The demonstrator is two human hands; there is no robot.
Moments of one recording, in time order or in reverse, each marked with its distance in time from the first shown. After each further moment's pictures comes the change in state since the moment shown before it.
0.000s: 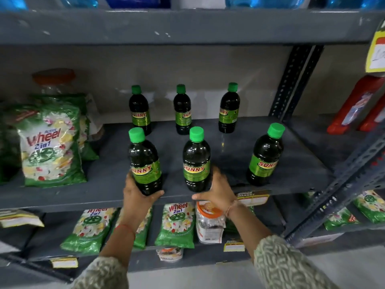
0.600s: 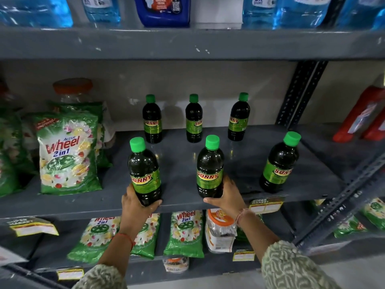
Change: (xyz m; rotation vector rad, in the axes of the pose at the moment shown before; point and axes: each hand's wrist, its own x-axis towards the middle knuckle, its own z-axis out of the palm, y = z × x) left_hand 0.015 -0.025 -0.038 0.110 -0.050 -0.033; right_hand 0.005 -0.008 0.018 -0.039 0.097 0.013
